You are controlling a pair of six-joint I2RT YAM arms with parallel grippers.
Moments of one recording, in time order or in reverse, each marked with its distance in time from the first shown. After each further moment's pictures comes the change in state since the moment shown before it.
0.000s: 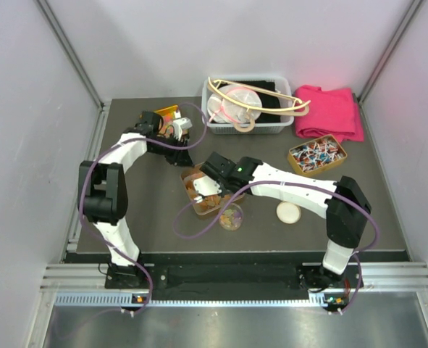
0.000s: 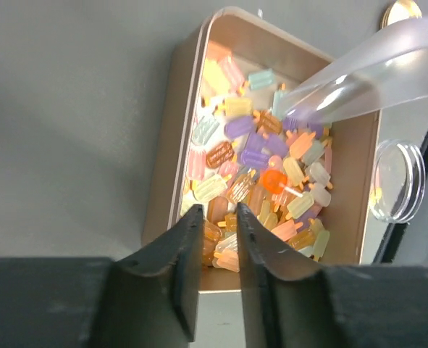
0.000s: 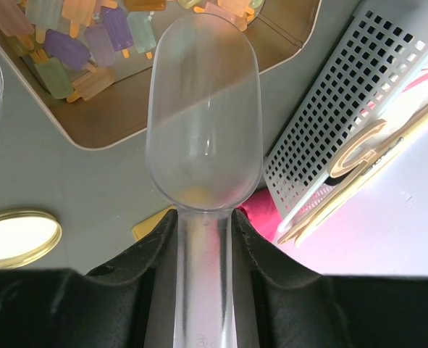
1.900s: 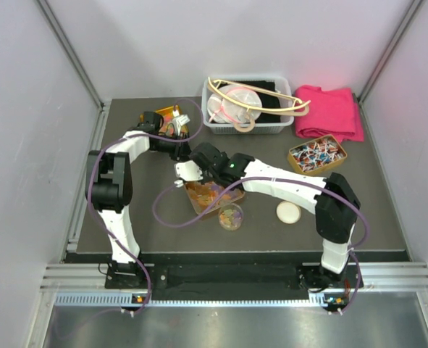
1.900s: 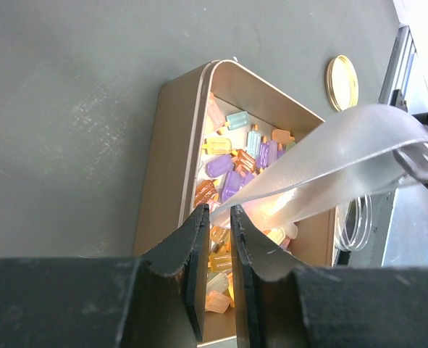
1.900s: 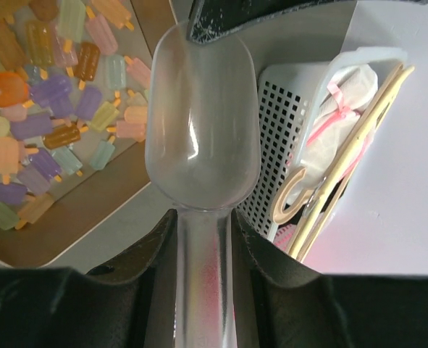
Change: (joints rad) left arm 0.024 0.135 0.066 0.106 0.183 -0.177; right arm -0.002 0.083 0.090 0.275 -0.038 0.037
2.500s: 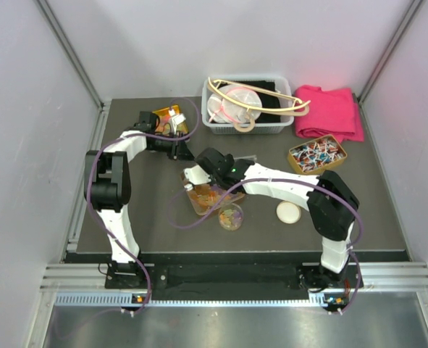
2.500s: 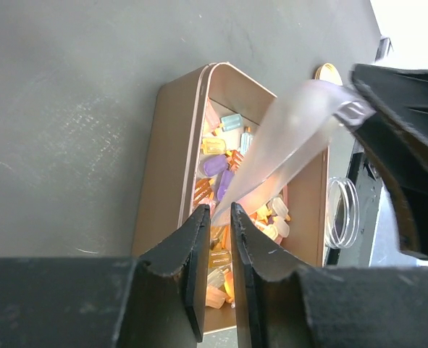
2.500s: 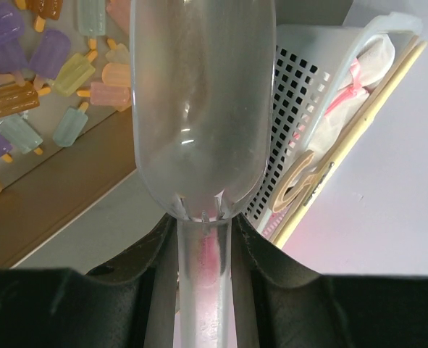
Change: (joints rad) left arm 0.030 0.004 0.004 -0.002 0.050 -0.014; right arm -0.043 0.027 -0.132 0.143 0.093 -0.136
